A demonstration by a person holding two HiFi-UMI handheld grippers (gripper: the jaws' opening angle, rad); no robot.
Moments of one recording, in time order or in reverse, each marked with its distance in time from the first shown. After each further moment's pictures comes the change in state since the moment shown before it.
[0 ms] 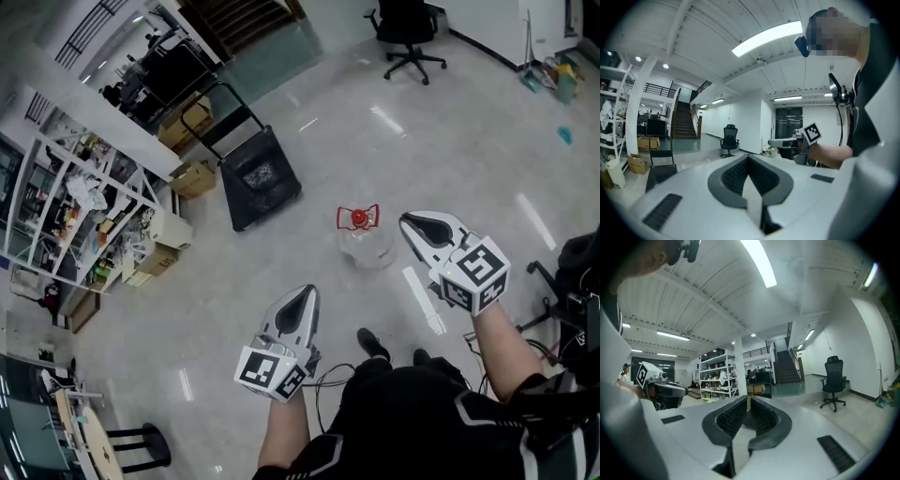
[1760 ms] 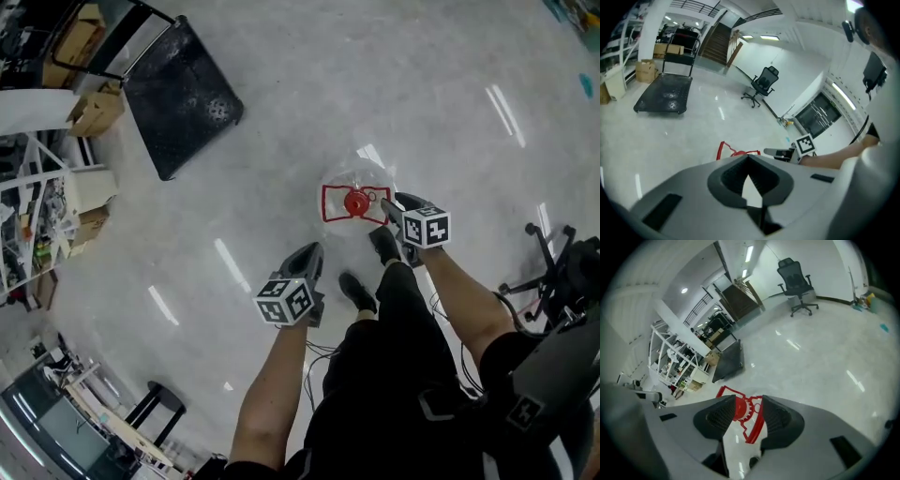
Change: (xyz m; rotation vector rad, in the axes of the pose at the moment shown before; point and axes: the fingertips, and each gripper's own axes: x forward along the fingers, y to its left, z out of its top) left arm 0.331 0.296 -0.381 -0.643 0.689 0.008; right arm 0.349 -0.249 -0.495 0.681 0.708 -0.248
